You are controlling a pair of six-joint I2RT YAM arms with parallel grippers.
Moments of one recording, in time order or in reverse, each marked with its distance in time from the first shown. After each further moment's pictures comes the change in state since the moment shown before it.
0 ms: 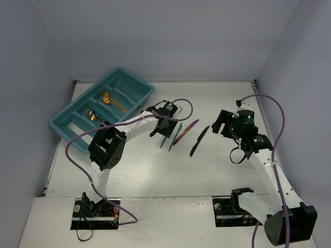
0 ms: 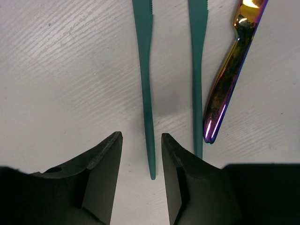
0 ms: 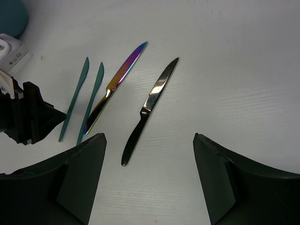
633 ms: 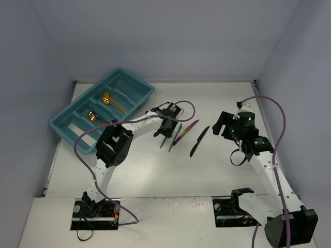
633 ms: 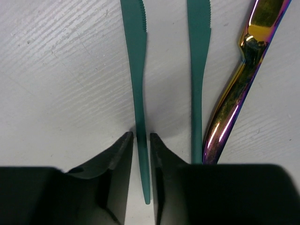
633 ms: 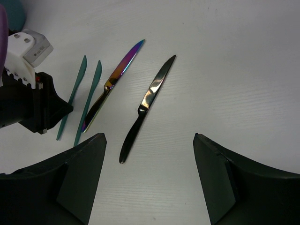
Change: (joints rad) left arm -0.007 0.104 0.079 -0.012 -0.008 -0.016; right arm 0.000 -0.027 -0.012 -0.013 0.009 -0.002
